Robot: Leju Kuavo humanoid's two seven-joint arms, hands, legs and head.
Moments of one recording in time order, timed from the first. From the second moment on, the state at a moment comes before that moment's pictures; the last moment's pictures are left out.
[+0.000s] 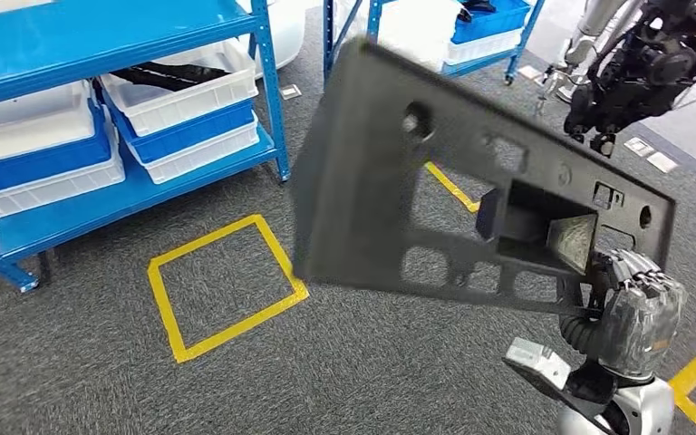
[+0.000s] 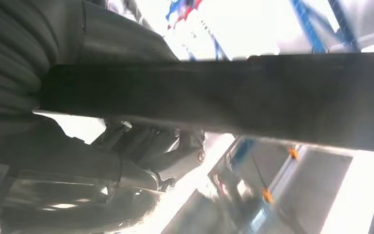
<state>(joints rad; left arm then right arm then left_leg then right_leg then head) -0.09 -0.16 1.30 -0.22 -0.79 0.23 -0.10 0.08 -0.17 0.02 -1.96 0.90 -0.65 -0.31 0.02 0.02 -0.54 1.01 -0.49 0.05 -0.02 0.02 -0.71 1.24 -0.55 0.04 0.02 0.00</state>
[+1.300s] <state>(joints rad) -0.10 -0.16 1.29 -0.22 -0.77 0.23 -0.09 0.04 0.00 -0.12 -2.02 1.48 -0.69 -0.20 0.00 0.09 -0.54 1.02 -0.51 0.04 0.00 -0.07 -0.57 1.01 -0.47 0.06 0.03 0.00</state>
